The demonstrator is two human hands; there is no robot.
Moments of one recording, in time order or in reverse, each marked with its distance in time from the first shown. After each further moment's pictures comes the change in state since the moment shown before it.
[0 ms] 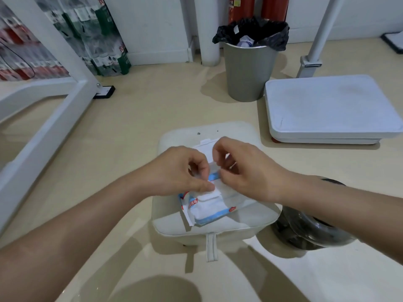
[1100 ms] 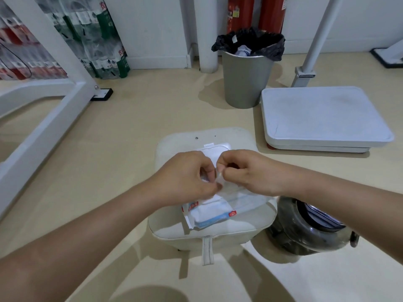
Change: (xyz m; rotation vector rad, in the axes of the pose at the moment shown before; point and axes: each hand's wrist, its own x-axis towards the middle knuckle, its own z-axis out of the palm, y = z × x) left_hand -0.001 0.018 0.017 0.198 0.157 -0.033; right_hand 0.002 -0.009 -0.020 0.223 -0.266 0.318
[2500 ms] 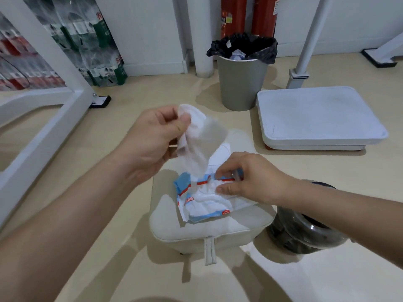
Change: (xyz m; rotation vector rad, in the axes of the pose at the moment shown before) left_hand 0.005 0.008 -0.054 -0.991 0.200 -0.091; right_hand -0.004 0.018 0.015 -0.282 0.202 -0.032
